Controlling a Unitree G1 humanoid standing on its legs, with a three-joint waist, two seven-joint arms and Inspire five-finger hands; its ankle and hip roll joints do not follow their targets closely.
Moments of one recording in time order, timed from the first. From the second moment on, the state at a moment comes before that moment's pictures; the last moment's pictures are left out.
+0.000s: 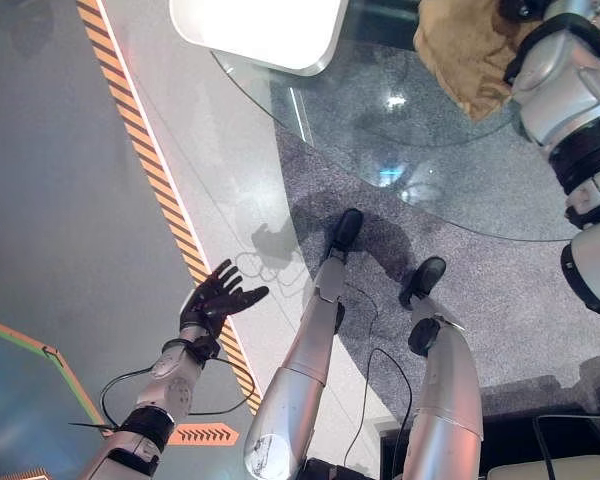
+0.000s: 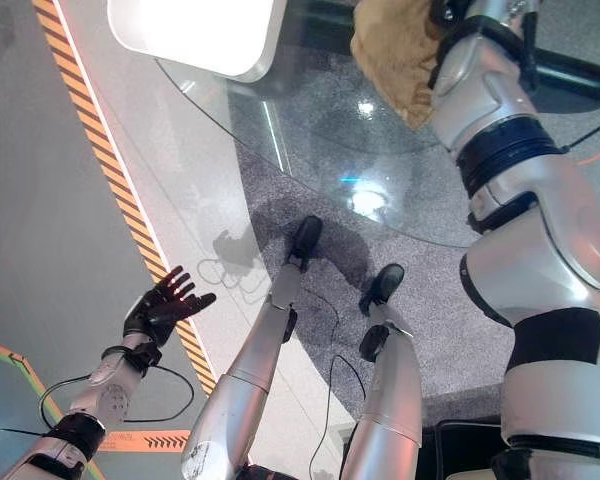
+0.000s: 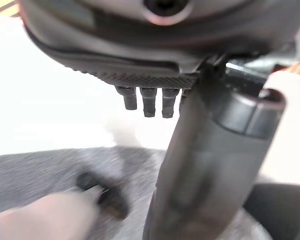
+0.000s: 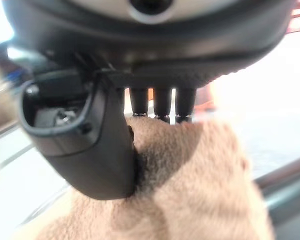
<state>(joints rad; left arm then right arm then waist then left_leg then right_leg) -0.28 0.52 -0.28 0.68 -1.05 -0.28 0.01 -1.65 -0.74 0.89 1.06 0.13 0.31 -0.52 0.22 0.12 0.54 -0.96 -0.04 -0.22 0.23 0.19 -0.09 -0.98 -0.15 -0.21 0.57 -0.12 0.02</state>
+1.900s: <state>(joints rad) -0.63 0.65 -0.07 0.17 -0.65 -0.47 0.35 -1.00 -0.79 0.37 0.20 0.00 0.19 -0.51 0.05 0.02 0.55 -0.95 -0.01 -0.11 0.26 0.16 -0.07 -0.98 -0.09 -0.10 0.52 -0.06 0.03</state>
